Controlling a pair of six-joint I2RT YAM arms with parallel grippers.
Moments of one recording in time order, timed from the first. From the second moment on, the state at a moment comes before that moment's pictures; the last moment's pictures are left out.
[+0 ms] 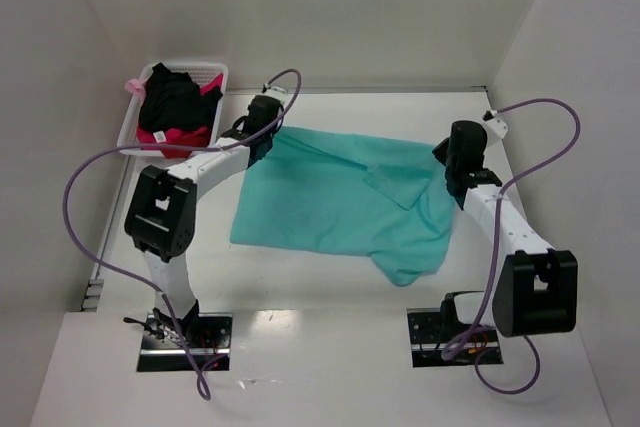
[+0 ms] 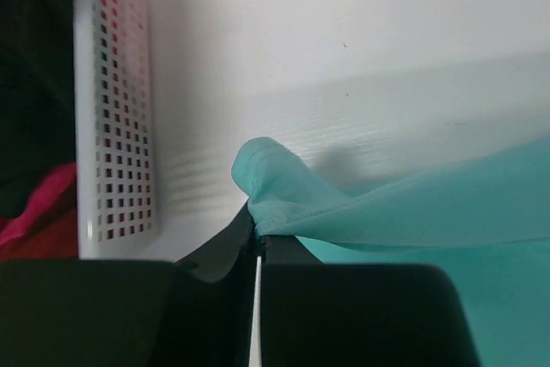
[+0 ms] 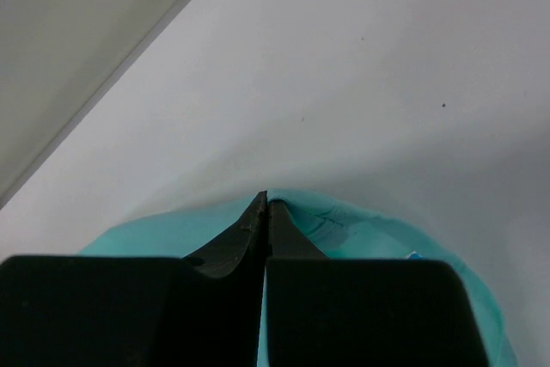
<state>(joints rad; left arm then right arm) -0.39 1.86 1.38 -0.12 -0.48 0.11 0.05 1.27 0.85 -0.03 0.35 0.70</state>
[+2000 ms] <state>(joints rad) -0.30 2.08 1.49 -0.01 -0.36 0.01 -0.03 1.74 1.08 0.00 0.00 0.57</state>
